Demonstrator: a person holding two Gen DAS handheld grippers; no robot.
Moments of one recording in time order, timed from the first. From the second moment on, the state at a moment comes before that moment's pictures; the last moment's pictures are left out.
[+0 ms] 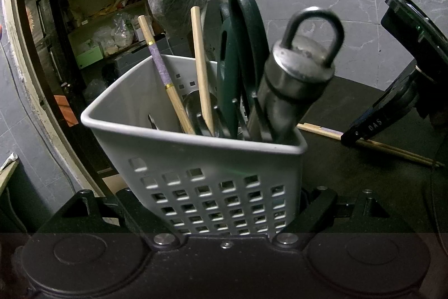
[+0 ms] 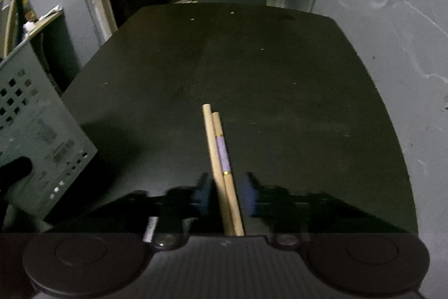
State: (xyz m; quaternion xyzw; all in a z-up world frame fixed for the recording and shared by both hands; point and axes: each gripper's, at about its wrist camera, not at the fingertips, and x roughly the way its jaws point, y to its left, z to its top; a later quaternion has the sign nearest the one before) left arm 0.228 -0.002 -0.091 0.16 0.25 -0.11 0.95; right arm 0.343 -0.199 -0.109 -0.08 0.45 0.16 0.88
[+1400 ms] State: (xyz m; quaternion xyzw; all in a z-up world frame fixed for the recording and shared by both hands) left arm 0.225 0.000 -0.092 0.16 0.25 -0.10 0.95; right arm 0.338 -0.246 -0.074 0.06 0.37 0.23 0.90
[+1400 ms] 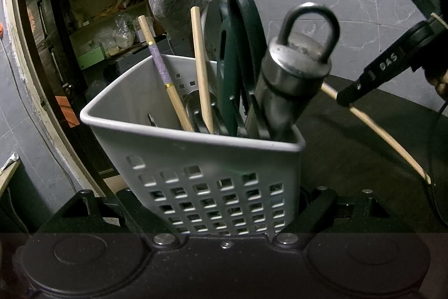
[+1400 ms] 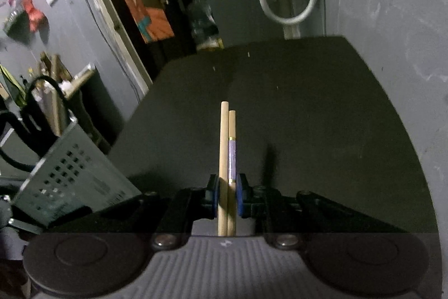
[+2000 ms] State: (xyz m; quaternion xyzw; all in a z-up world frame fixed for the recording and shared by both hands) left arm 0.225 0.000 -0.092 0.16 0.25 -0.10 0.95; right arm 0.304 -0.251 -0.004 0.08 0.22 0.25 0.94
